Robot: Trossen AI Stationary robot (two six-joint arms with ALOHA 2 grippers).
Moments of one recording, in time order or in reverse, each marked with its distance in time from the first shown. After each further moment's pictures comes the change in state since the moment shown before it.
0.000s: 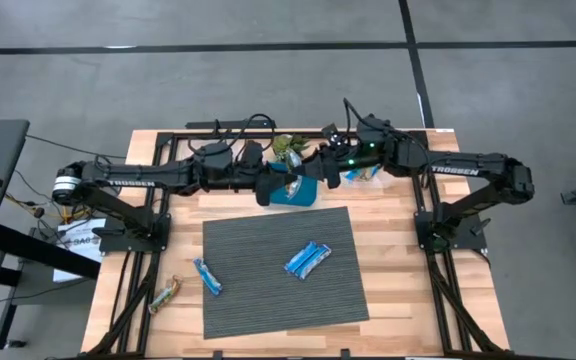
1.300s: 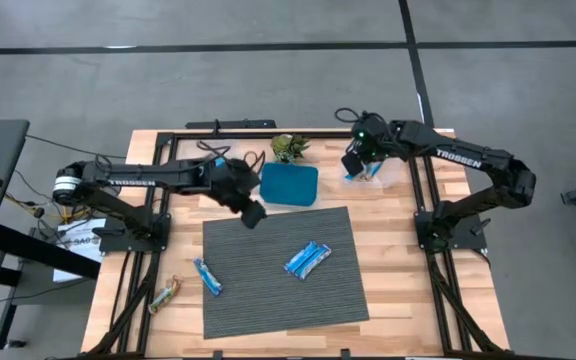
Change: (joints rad) left arm 0.006 0.002 0.000 -0.747 0.172 -0.002; right arm -0.272 -0.020 0.012 -1.061 0.656 -0.360
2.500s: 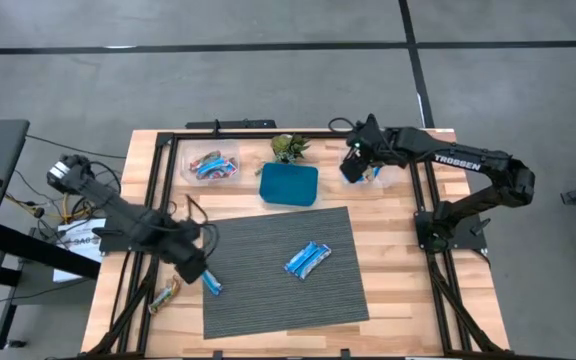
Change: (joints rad) left arm -0.670 -0.131 -0.028 -0.765 -0.116 -0.730; right arm 0.090 0.005 -0.001 -0.017 0.085 -0.007
